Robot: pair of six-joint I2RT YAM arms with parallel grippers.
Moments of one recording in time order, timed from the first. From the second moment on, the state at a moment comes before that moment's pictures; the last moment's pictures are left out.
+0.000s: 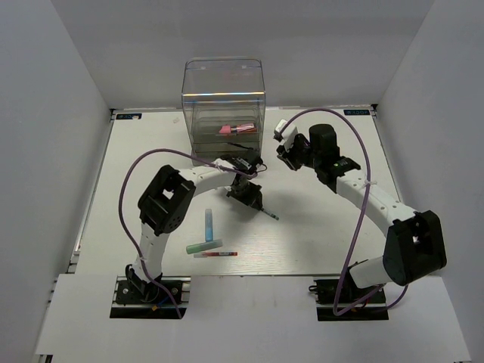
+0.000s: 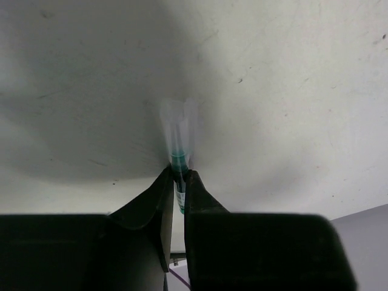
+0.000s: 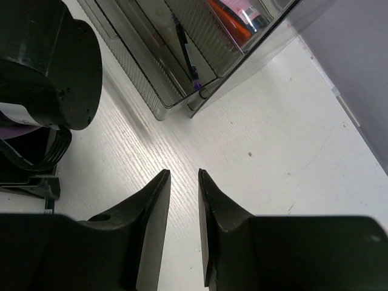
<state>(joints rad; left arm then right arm) -0.75 2.08 1.48 -0.73 0.12 -1.67 0.43 1.42 1.03 -0.08 -0.36 -0.52</state>
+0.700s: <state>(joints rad) -0.79 1.96 1.29 -0.77 0.12 -1.67 0.42 1.38 1.00 -0.08 -0.41 -0.48</state>
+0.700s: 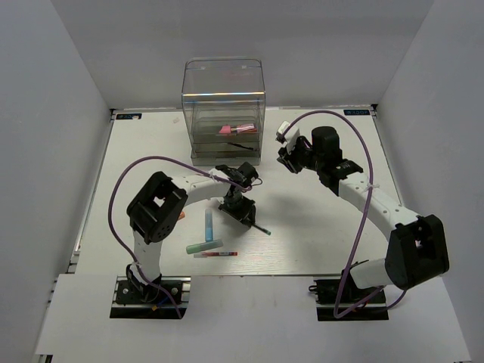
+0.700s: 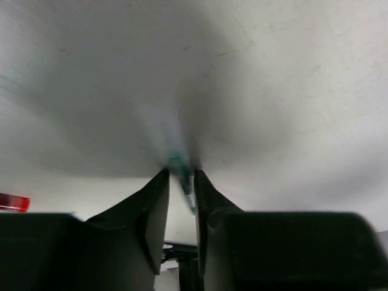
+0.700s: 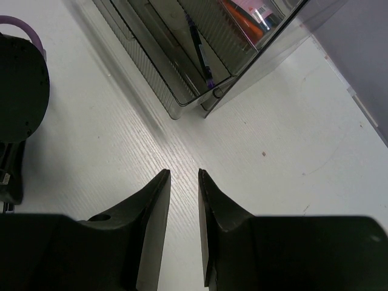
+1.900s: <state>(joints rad) -0.73 1.61 1.27 -0.44 -0.50 -1.74 0.42 1.25 0.84 -0.08 -0.41 -0.49</state>
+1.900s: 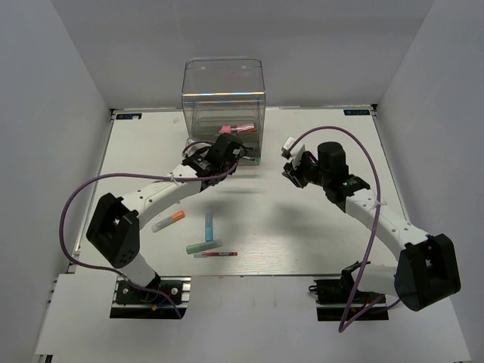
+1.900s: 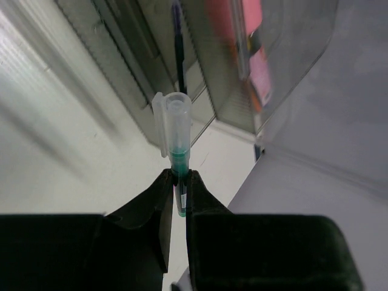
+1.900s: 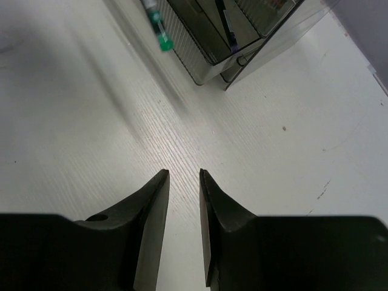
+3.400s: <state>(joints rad) -0.62 1.32 0.88 -0.20 -0.49 -1.57 0.55 1.32 0.78 -0.52 -0.98 -1.03</state>
